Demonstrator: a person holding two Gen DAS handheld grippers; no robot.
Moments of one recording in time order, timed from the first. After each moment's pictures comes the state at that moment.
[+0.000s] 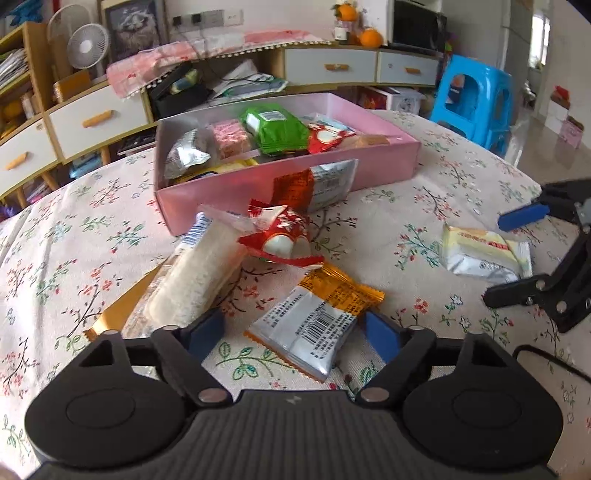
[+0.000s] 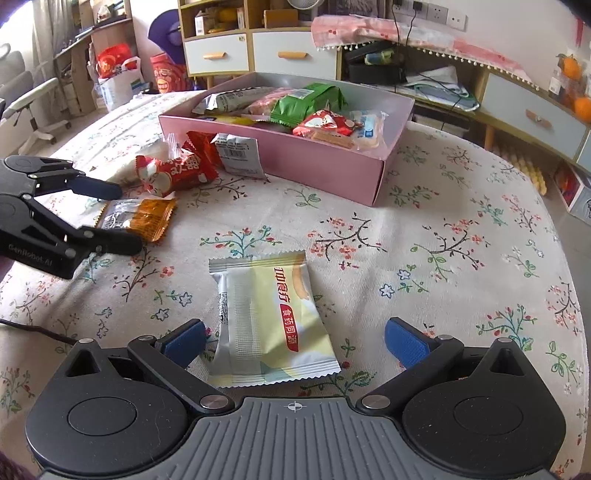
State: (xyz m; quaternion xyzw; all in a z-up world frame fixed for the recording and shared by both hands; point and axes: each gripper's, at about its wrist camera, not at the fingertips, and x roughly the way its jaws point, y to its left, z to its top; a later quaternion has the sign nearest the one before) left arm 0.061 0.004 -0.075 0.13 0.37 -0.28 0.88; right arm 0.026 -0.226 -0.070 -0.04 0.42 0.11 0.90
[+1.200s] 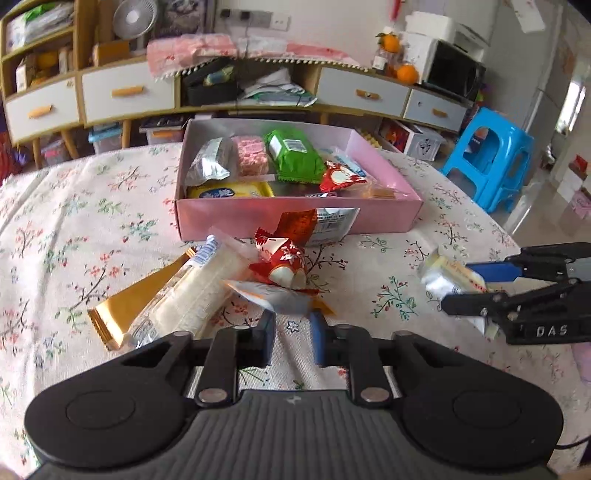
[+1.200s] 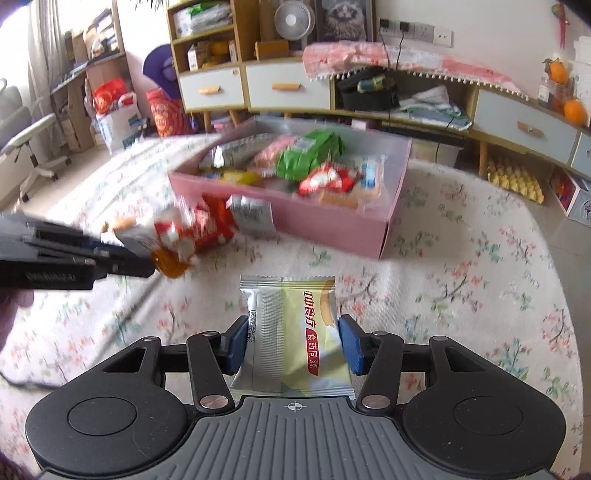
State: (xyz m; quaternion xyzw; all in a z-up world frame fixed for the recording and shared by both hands) left arm 0.063 0.010 -0.046 0.02 0.39 -0.26 0.88; right arm 0.032 -0.219 -0.030 0.00 0.38 0.11 0.92
